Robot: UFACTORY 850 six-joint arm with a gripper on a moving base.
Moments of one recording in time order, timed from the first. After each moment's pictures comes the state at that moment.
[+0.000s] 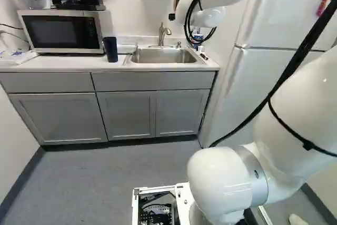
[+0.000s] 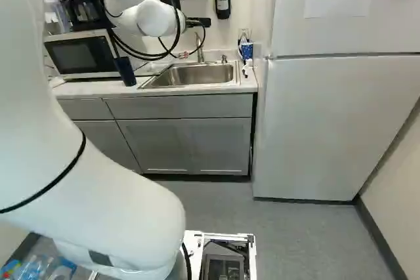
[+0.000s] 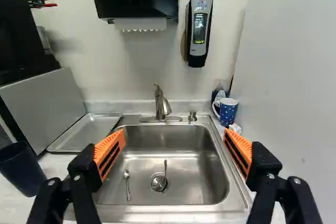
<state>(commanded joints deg) -0.1 8.2 -53.0 0.0 23.9 0.0</state>
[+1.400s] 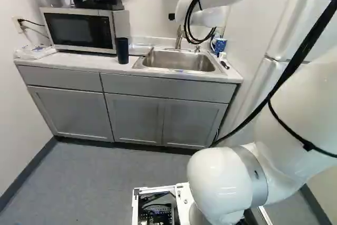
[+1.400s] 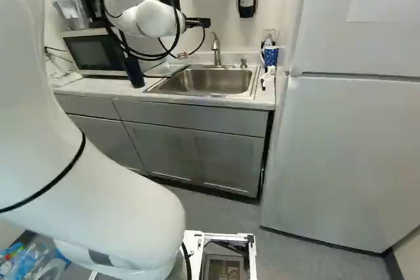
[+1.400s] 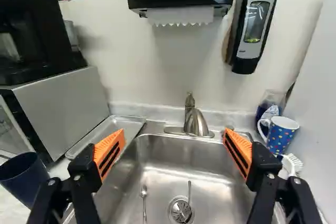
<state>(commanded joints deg) -0.1 8.2 -53.0 0.0 23.9 0.0</state>
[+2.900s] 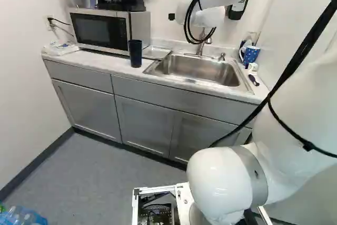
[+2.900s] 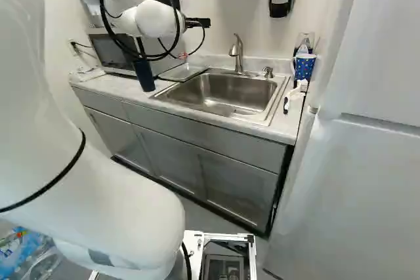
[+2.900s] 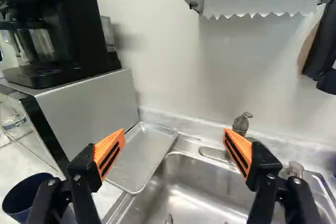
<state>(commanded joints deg) -0.1 8.2 -53.0 0.0 23.9 0.0</state>
